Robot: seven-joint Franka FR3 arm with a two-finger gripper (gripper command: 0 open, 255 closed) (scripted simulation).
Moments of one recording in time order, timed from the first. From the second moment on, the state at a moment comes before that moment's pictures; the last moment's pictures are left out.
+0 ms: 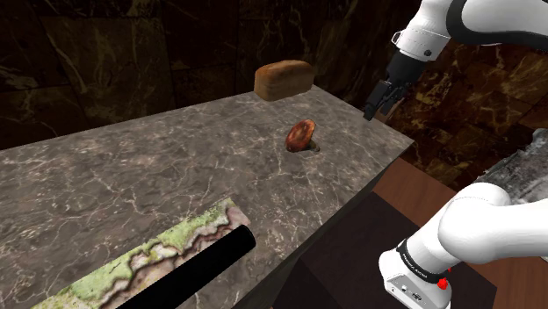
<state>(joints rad) -0.01 -0.78 0.02 -2.35 0.08 1.61 0.03</state>
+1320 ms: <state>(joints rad) -0.01 -0.20 0.07 -2.04 0.39 1.64 0.39</state>
